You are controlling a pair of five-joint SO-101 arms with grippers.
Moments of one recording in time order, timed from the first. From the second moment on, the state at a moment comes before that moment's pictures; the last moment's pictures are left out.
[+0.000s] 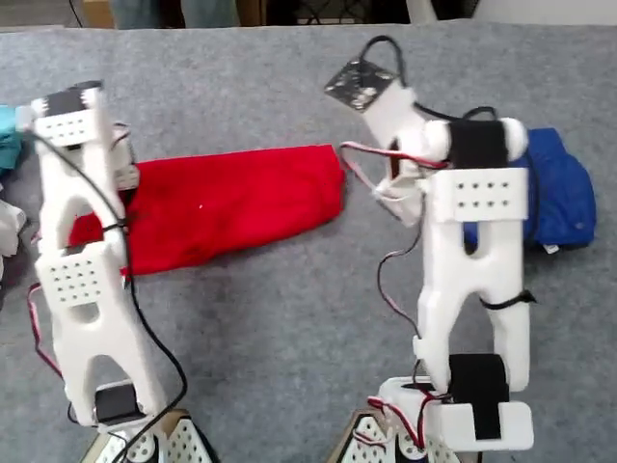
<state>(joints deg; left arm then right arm) -15.4 46.3 -48.1 100.4 5.4 -0.4 -9.9 -10.7 100.9 42.3</state>
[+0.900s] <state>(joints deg) 14.2 46.2 -57.4 92.2 25.4 2.5 -19.5 -8.0 100.4 42.6</state>
